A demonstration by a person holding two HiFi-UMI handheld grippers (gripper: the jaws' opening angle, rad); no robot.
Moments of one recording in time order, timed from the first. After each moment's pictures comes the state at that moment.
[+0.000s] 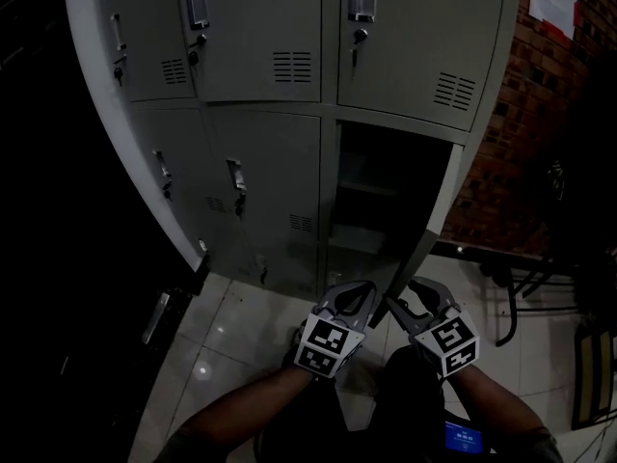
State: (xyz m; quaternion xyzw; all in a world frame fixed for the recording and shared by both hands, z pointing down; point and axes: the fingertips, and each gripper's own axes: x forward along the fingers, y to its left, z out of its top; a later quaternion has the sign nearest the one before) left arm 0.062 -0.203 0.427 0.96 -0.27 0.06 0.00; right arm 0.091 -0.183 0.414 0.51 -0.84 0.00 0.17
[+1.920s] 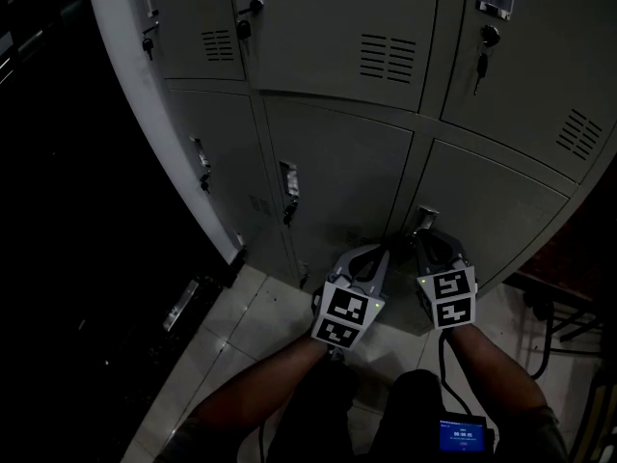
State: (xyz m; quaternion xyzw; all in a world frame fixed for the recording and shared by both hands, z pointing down) left arm -0.014 -0.399 0.429 0.92 -0.39 0.07 -0.04; right arm 0.051 -0.429 0.431 0.56 -0.80 -0.05 0.19
